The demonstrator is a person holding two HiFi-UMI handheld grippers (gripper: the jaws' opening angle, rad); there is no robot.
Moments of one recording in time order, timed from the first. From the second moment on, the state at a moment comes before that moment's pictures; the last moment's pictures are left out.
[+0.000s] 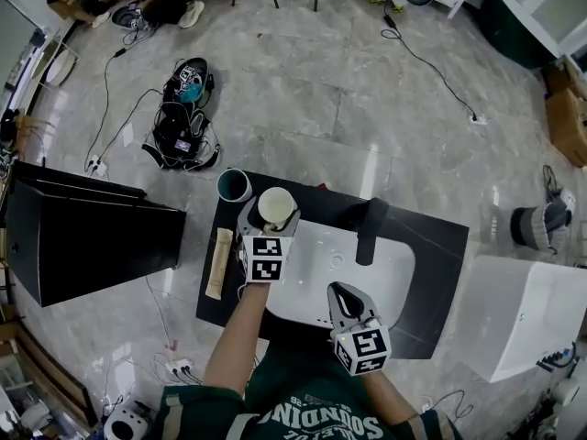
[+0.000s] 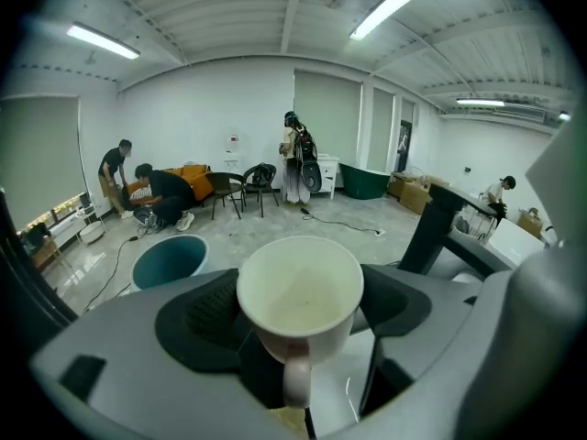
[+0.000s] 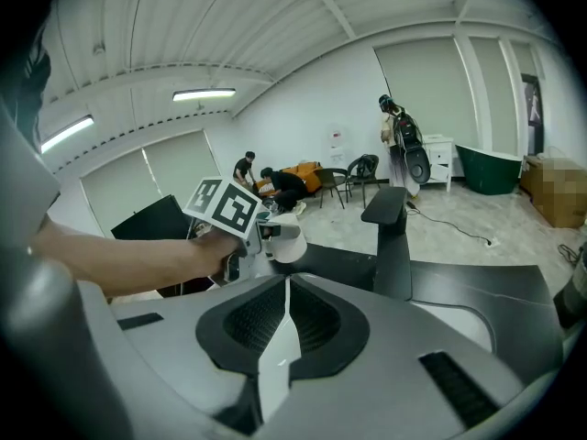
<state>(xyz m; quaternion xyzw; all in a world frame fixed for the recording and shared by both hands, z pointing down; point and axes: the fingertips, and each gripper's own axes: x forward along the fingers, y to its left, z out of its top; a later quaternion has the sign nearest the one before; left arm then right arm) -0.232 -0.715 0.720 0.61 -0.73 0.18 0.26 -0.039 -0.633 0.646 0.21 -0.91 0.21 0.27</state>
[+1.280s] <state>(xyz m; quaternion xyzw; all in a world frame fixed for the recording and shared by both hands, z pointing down) -0.249 -0.744 0.765 0.59 -0.74 0.22 0.23 -0.024 -0.654 0.661 0.25 -0.89 0.25 0.28</state>
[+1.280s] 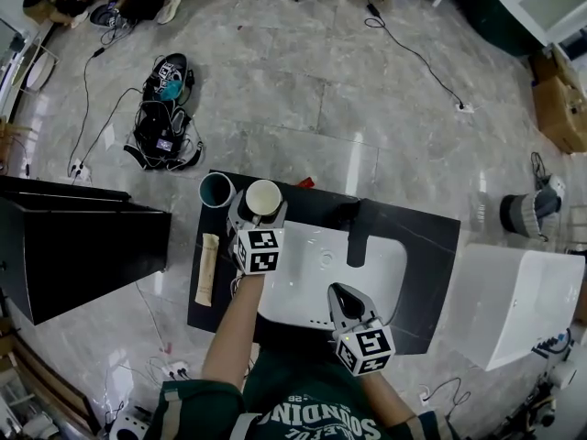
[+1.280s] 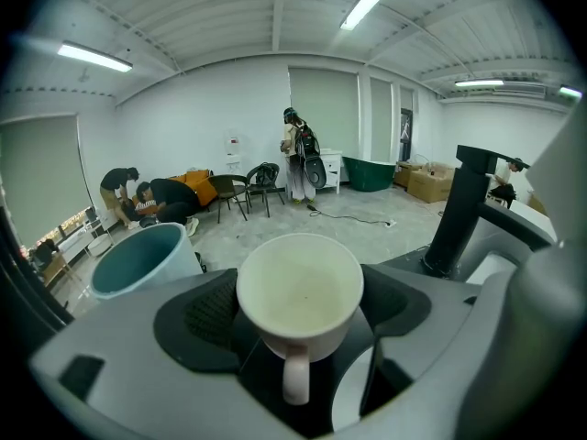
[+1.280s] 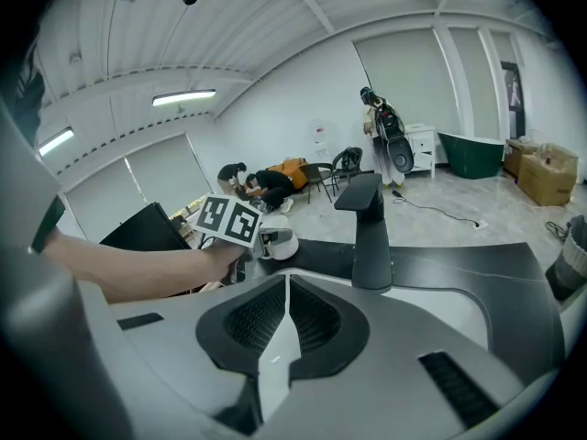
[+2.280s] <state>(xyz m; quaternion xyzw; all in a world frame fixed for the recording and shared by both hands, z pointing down) -0.157 -0.667 0.649 0.66 -0.70 0.15 0.20 0.000 -0.629 0.601 0.24 -0.92 0.20 0.22</state>
